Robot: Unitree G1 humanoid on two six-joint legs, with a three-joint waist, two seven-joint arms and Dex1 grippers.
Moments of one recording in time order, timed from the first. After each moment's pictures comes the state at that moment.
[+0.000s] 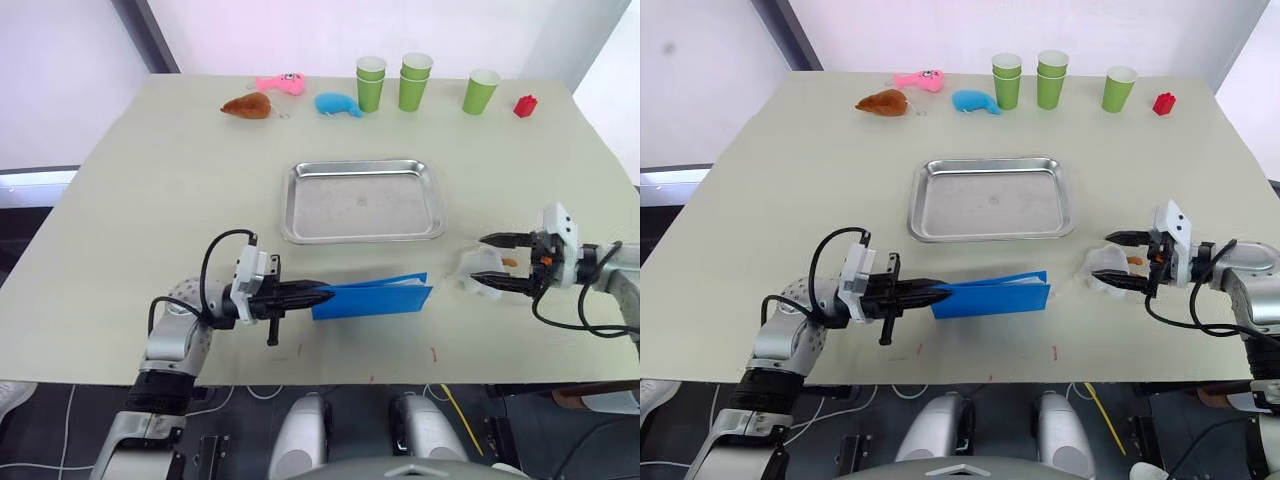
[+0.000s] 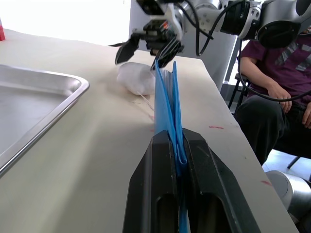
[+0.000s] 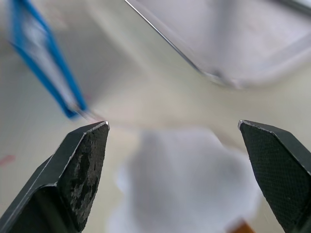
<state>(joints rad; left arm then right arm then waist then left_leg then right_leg) -0.25 0.52 -0.02 0.12 -0.51 0.07 -1.46 -0.37 -0.81 -0.04 0.27 0.34 0.28 1.27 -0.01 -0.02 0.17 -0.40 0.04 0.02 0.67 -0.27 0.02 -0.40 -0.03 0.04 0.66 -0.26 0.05</state>
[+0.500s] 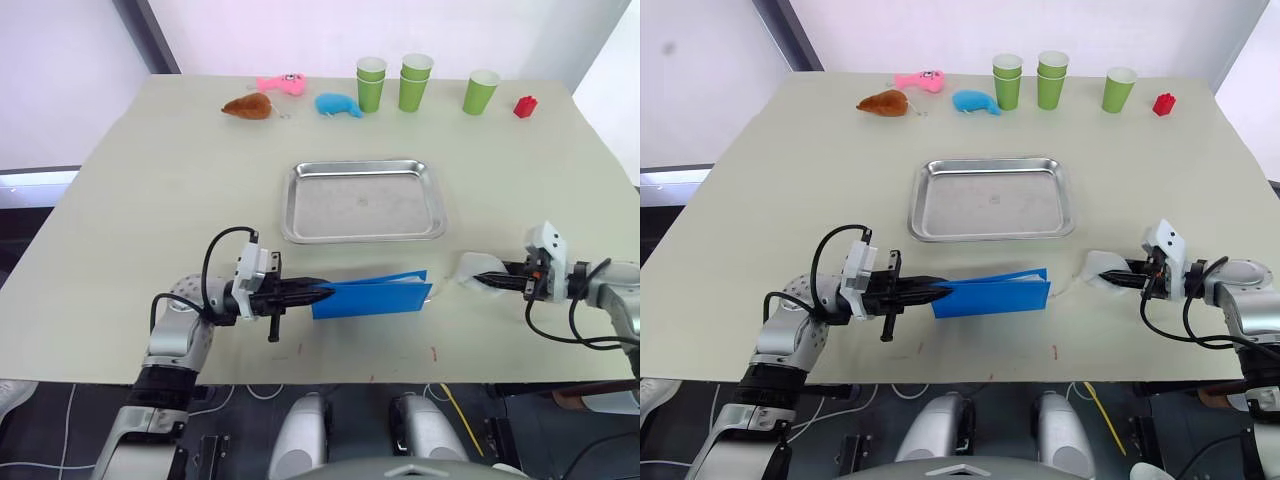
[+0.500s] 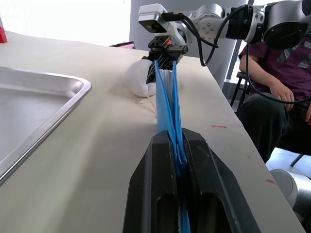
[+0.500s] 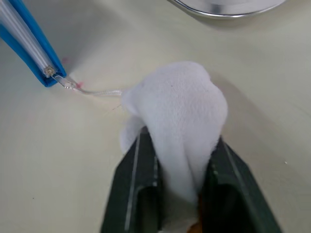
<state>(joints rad) -0.28 0.51 -0.02 0.15 -0.50 0.05 -1.46 -0.31 -0.79 -0.06 0.25 0.38 0.34 1.24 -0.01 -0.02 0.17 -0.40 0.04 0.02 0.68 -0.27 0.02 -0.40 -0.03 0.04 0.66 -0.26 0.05</state>
